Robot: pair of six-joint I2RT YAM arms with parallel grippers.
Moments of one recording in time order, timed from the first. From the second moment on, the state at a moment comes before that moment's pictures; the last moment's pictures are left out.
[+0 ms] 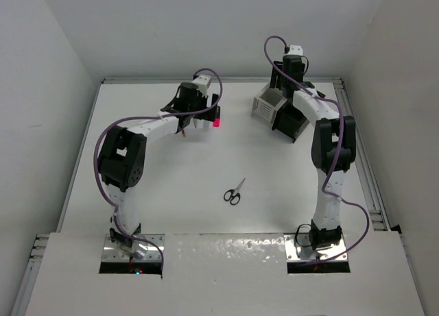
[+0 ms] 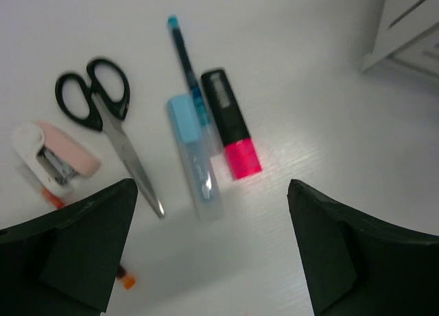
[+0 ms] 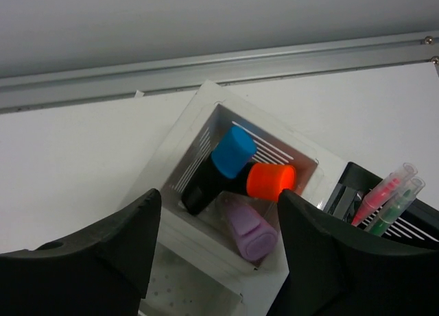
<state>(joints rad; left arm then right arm) -0.40 1.96 1.38 0.00 0.01 -0.09 0.14 2.18 1.77 -0.08 0.28 0.12</state>
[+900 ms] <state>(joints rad) -0.24 1.71 1.32 -0.19 -0.10 -0.09 0.49 2.20 1.75 -0.12 0.00 0.24</state>
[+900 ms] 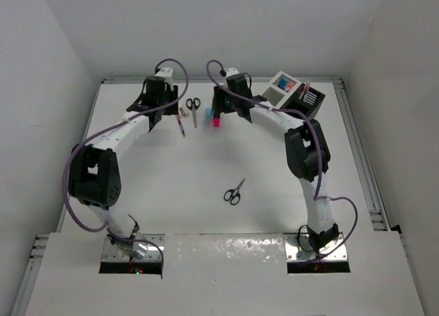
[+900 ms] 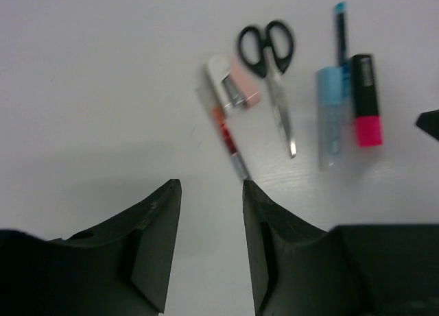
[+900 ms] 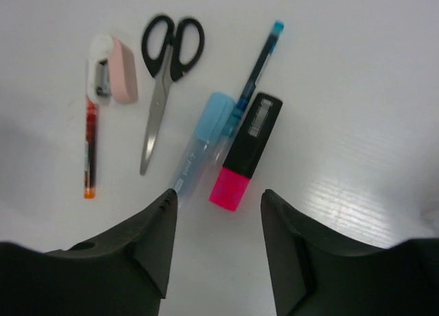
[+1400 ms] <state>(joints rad) -0.19 1.70 1.18 -0.24 -0.11 -0.23 0.51 2.25 1.76 -0.16 0.00 0.30</state>
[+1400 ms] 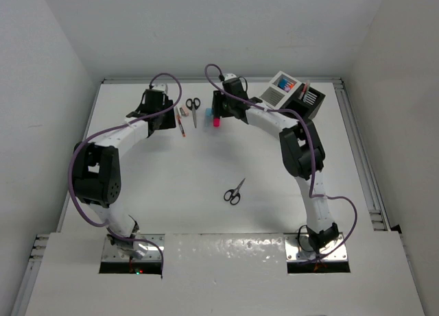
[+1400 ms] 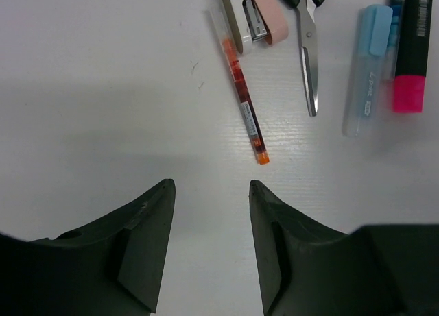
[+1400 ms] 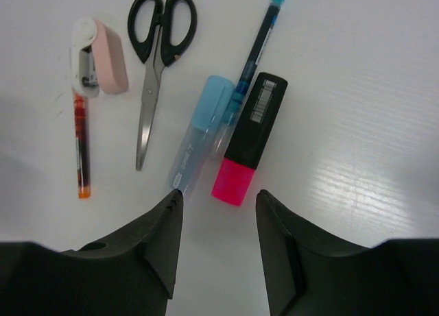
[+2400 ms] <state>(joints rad) -0.18 1.70 1.16 -0.20 -0.11 -0.25 0.57 2.47 1.93 -0.29 0.28 0.30</state>
